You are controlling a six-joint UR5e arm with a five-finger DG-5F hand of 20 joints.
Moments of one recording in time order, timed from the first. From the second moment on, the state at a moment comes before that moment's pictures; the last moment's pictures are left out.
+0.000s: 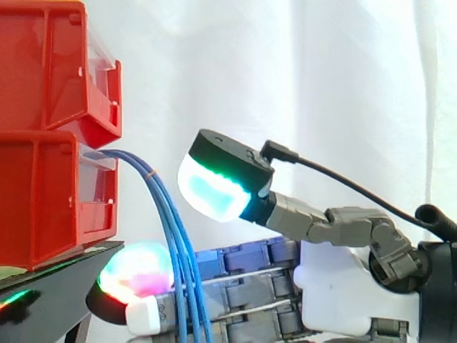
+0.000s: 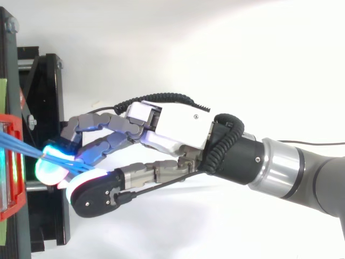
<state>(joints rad) 0.26 -2.45 -1.13 -2.62 -1.02 0.05</state>
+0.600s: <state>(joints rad) 0.26 -2.45 -1.06 -2.72 -1.04 0.05</state>
